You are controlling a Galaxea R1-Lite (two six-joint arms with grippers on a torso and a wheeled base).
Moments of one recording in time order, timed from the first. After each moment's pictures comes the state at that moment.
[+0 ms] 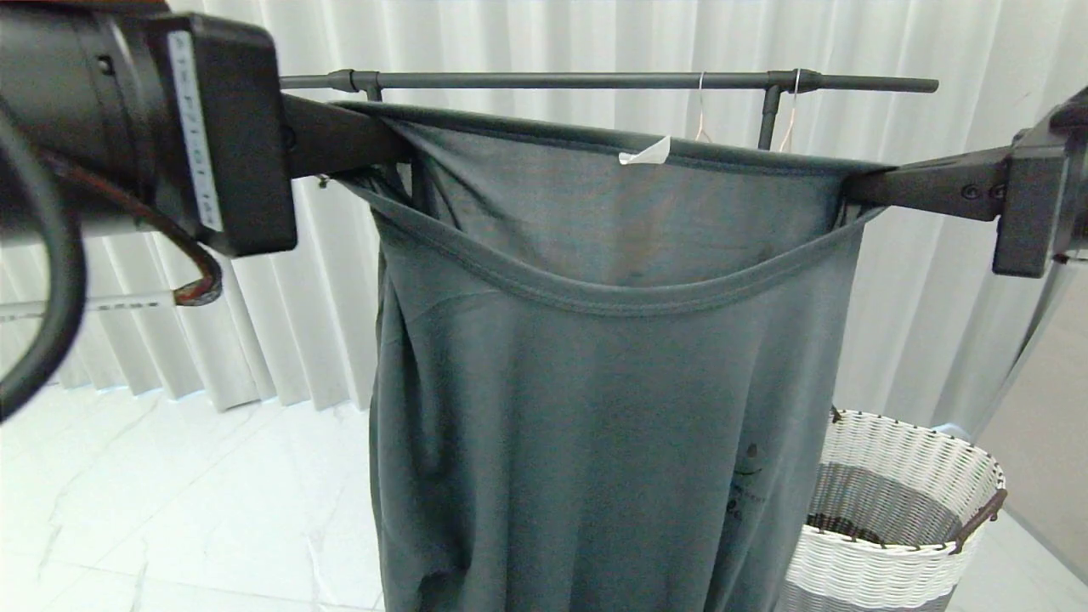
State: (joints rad) left arm -0.90 1.33 -1.47 0.34 0.32 0.04; right arm 0.72 1.32 -1.40 0.27 0.01 -0.07
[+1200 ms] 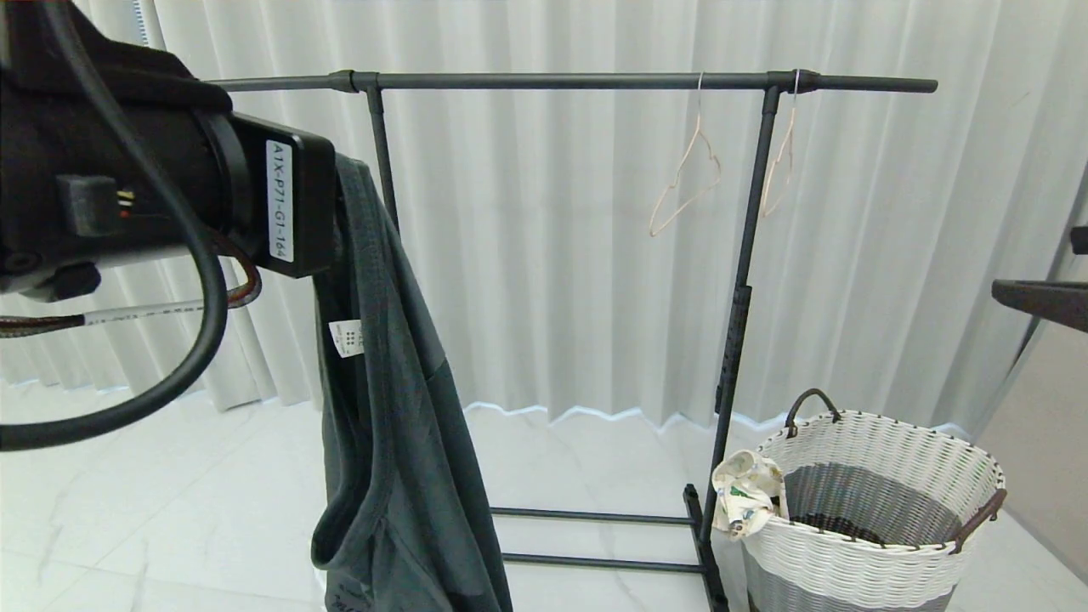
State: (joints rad) left arm -0.79 1.35 -1.40 0.31 0.51 0.12; right arm 0.43 1.08 -1.19 0.38 0.05 -0.14
